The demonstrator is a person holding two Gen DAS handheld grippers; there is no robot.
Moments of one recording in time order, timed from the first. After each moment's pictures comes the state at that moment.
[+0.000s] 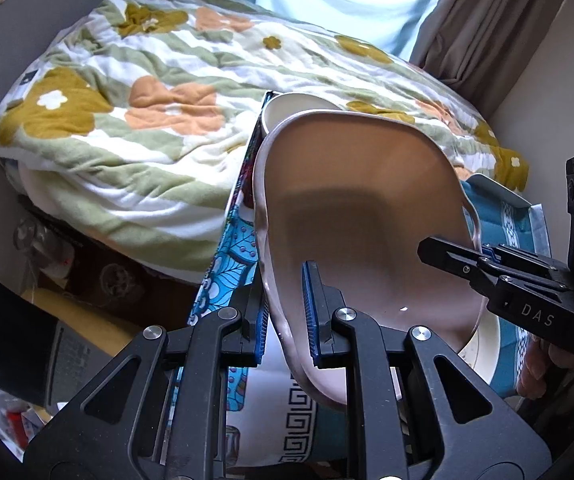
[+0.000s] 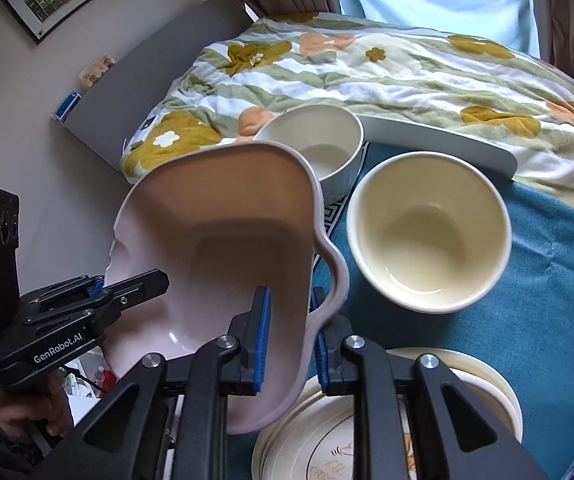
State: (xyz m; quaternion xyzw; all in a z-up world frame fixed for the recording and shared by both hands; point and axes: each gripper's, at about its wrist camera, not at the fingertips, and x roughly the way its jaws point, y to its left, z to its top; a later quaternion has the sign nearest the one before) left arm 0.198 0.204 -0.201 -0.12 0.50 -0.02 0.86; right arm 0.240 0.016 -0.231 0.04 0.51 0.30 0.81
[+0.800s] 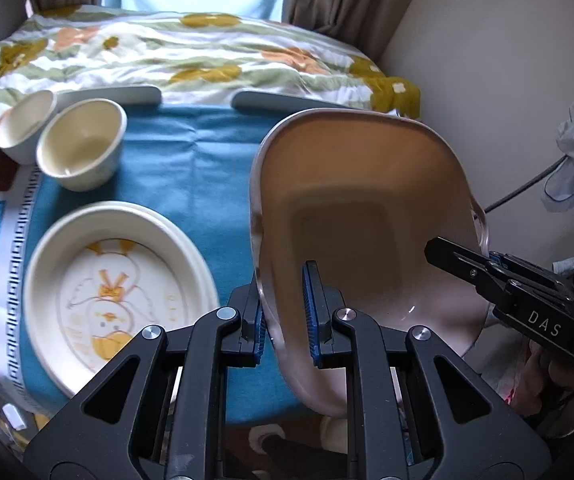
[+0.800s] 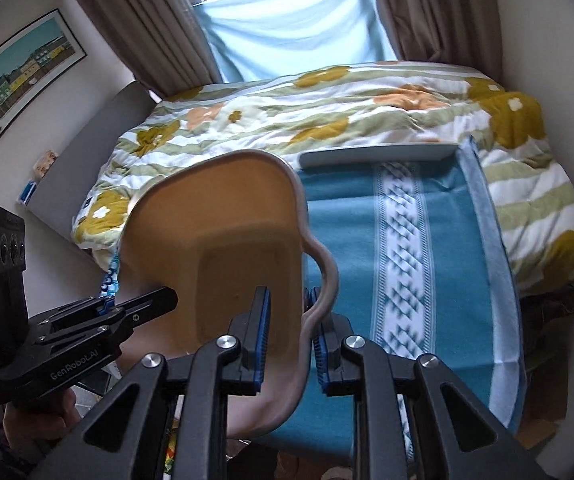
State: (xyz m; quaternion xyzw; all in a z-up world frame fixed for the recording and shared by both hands) left arm 0.150 -0.129 -0.188 -0.08 0.51 -0.18 0.83; right arm 0.129 -0.278 -0.182 0.11 0.48 0.12 0.86
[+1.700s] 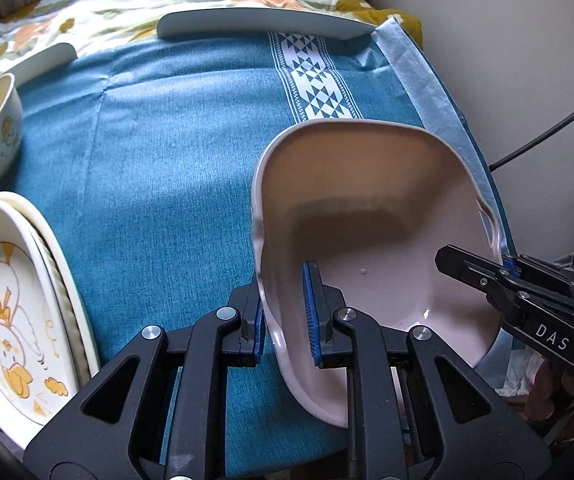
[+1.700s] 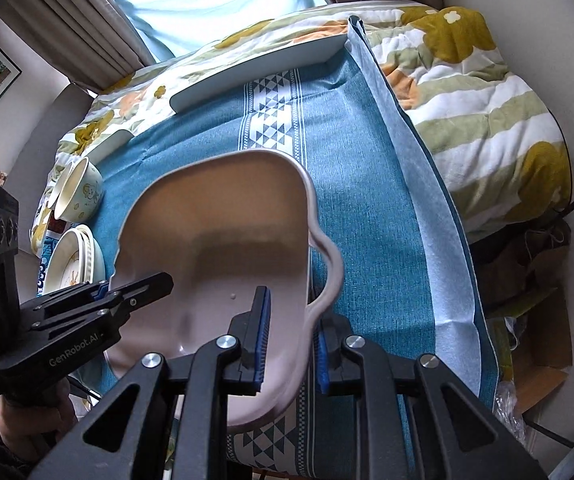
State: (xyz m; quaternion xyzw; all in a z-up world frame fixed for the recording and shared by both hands) left arm 0.180 -0.213 -0.277 -0.01 0.56 -0.19 0.80; right arm 0.136 -0.364 -0.279 0.14 0.54 0.07 0.83
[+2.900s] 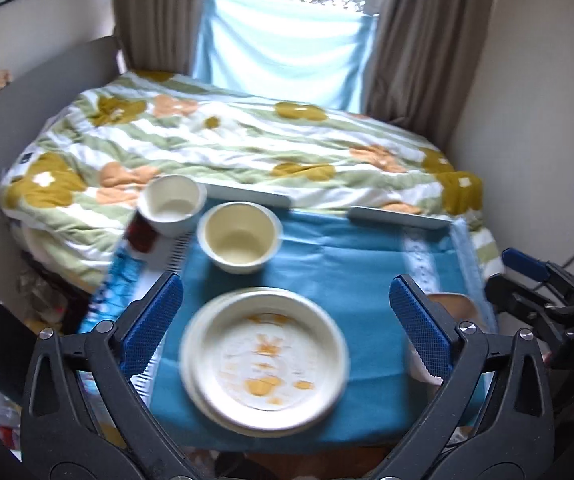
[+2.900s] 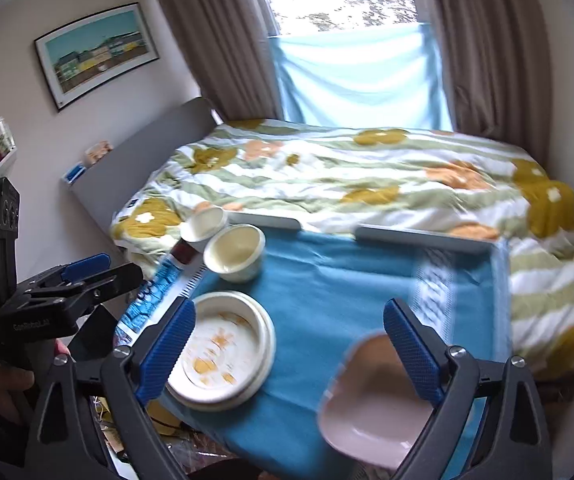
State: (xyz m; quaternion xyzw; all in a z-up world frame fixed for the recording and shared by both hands) left arm 0.133 0.005 -0.086 -0.08 0.39 -0.02 0.92; right arm 0.139 -0.213 -0.110 0.04 0.37 0.25 0.90
